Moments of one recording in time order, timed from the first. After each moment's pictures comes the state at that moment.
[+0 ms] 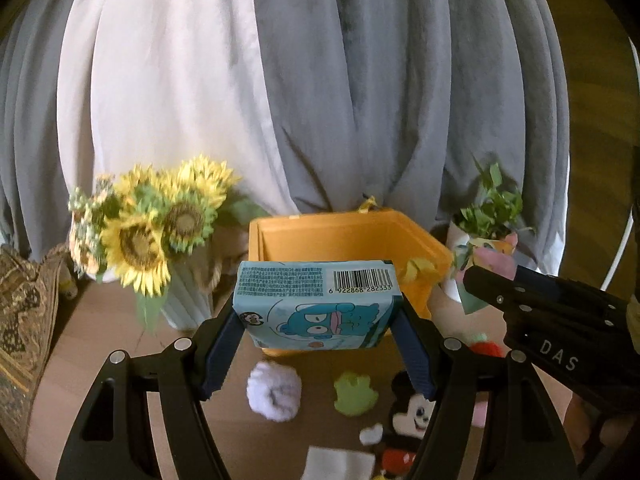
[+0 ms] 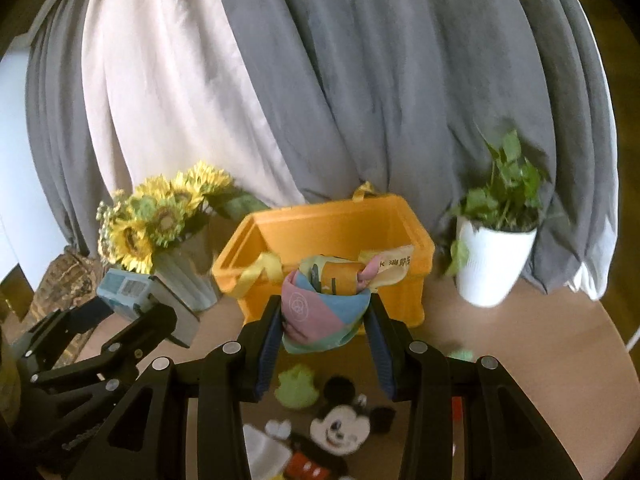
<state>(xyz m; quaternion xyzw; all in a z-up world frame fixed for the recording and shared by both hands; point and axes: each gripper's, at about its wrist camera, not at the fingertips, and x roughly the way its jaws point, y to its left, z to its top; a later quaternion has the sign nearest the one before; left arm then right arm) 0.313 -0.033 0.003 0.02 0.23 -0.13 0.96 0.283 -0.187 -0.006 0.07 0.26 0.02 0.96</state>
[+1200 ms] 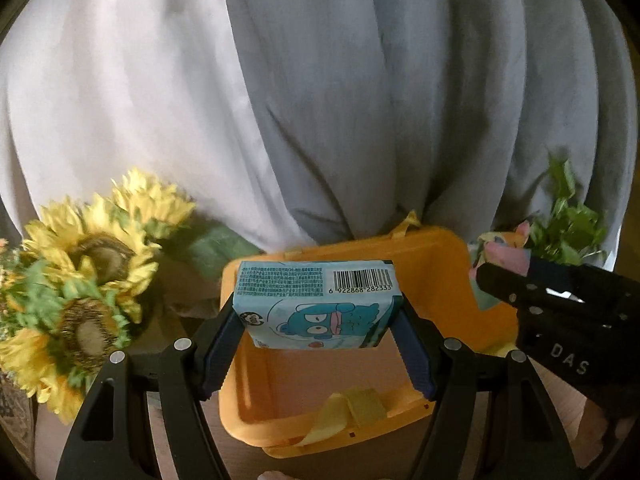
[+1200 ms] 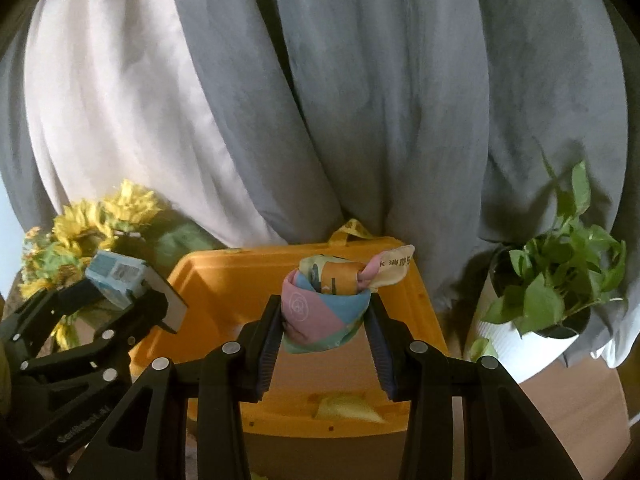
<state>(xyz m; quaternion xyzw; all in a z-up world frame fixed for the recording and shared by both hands) 0.502 -0.073 -0.011 0.05 0.29 -0.13 0.95 0.461 -0.232 -0.018 0.05 0.30 0.00 0.95</state>
